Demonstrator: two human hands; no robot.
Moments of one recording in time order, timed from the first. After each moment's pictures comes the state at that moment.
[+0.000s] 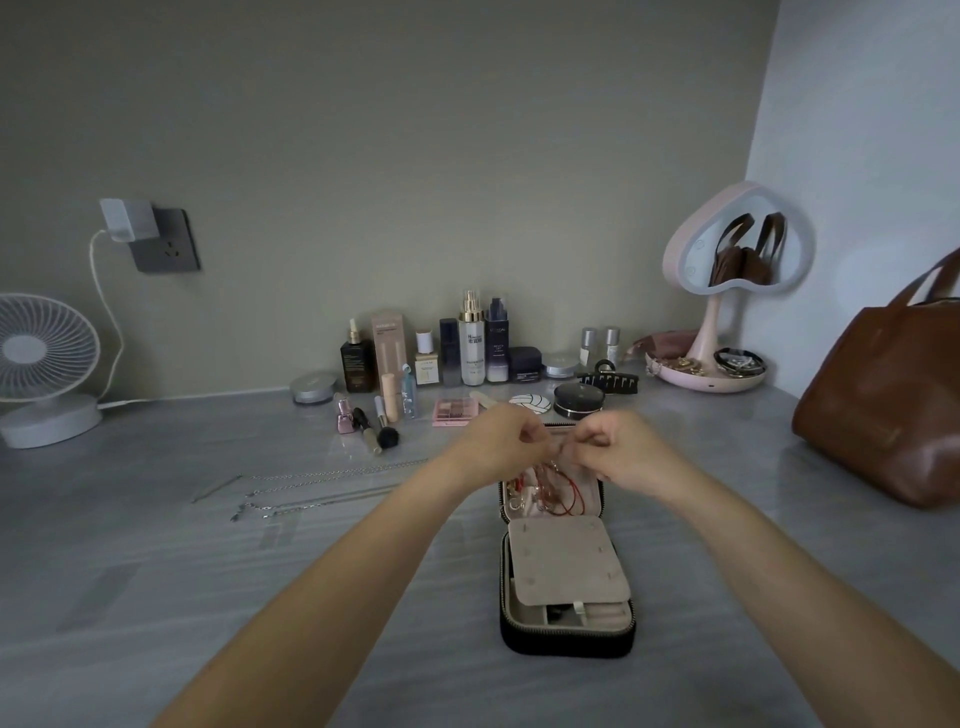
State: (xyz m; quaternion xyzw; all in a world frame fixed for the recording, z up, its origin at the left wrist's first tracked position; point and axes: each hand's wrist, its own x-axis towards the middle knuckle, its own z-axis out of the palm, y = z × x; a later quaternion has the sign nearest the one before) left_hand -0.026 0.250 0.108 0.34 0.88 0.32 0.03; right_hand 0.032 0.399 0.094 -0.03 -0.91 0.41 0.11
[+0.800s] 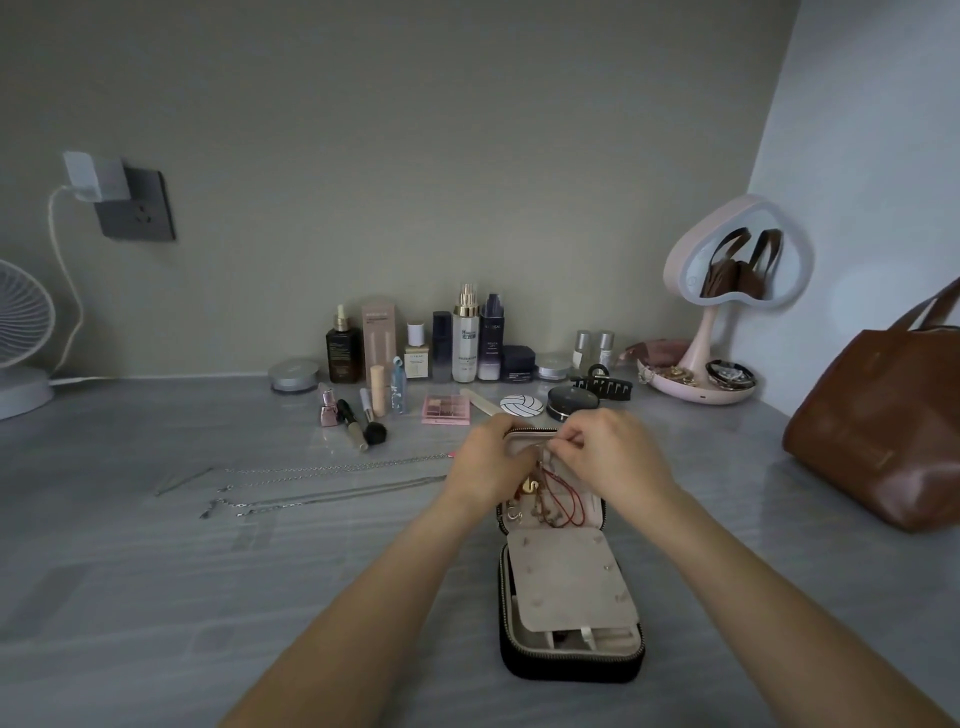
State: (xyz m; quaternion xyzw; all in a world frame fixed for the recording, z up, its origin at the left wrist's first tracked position) left_hand -0.050 0.256 0.061 0.26 0.82 0.51 -0.04; right_hand 0.013 0.380 0.089 -0.06 -0.95 0.14 0.26
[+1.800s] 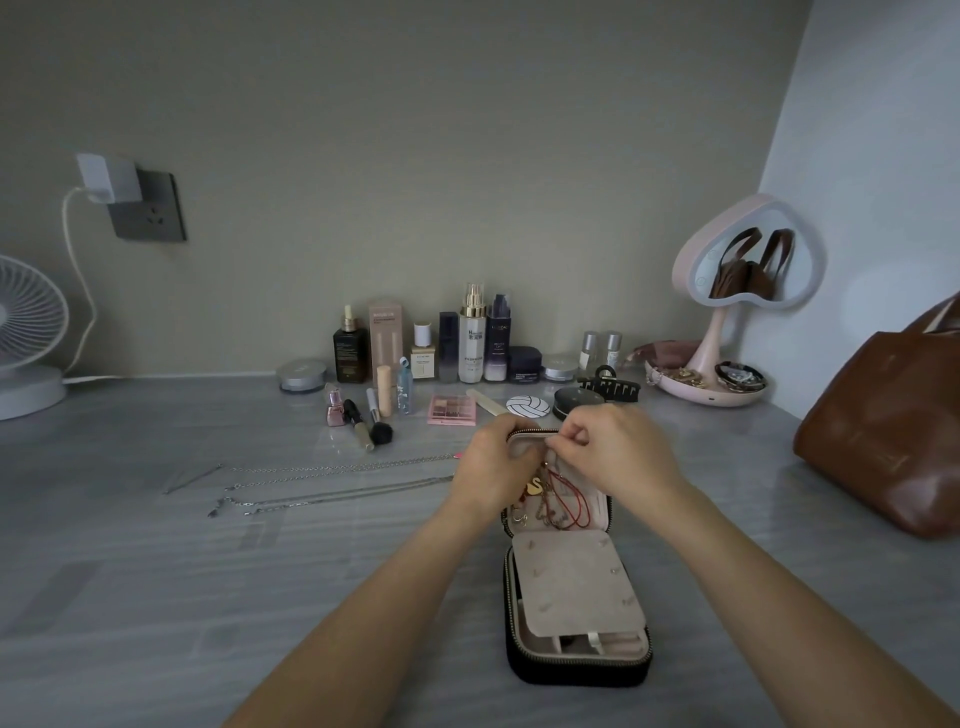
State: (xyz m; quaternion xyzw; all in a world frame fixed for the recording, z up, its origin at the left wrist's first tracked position) left_hand -0.049 0.257 0.056 0.24 0.80 0.55 -0.05; right_hand 0.011 0.381 0.095 -0.03 -0.96 0.11 0.27
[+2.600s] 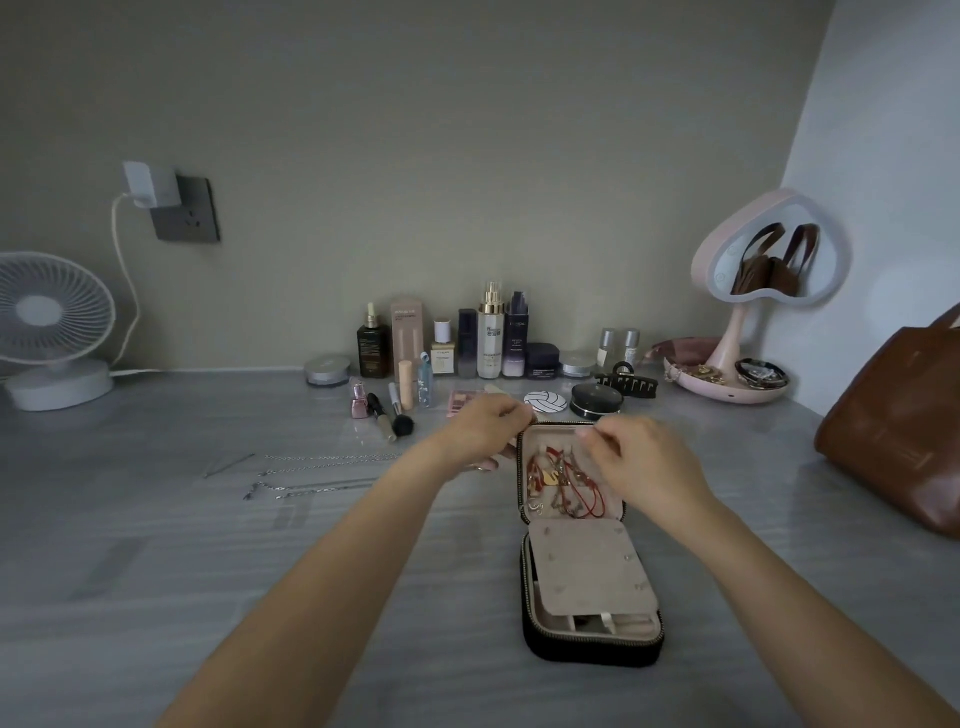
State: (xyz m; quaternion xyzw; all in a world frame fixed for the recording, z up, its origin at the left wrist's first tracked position) left_hand -0.058 0.222 0.097 0.23 0.83 0.48 0.15; right_hand 0.030 0.383 0.084 -0.03 -0.95 0.17 0.26
